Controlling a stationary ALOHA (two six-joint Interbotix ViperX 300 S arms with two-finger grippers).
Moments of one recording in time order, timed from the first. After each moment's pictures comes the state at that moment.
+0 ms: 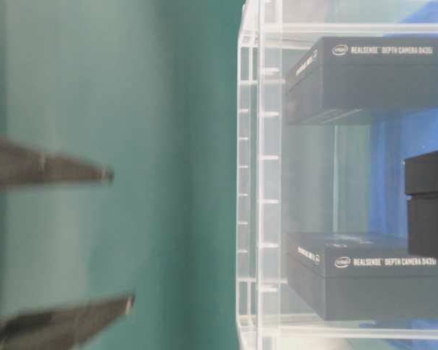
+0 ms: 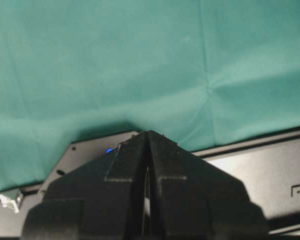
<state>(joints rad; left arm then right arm) -0.19 0.13 -0.28 0.06 1.48 -1.64 -0.05 -0.66 0.41 -0.15 1.60 0.25</state>
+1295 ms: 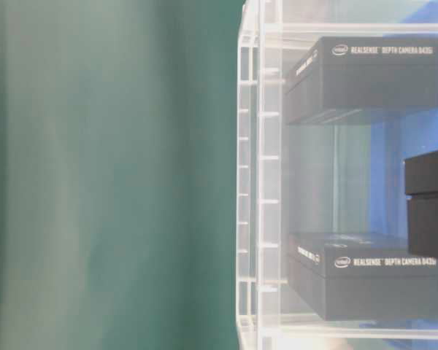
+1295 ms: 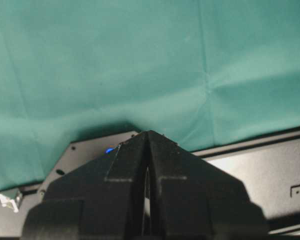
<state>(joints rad) -0.25 -0.54 0.42 0.08 1.41 -1.69 -0.05 -0.66 0.41 -0.15 1.60 0.24</state>
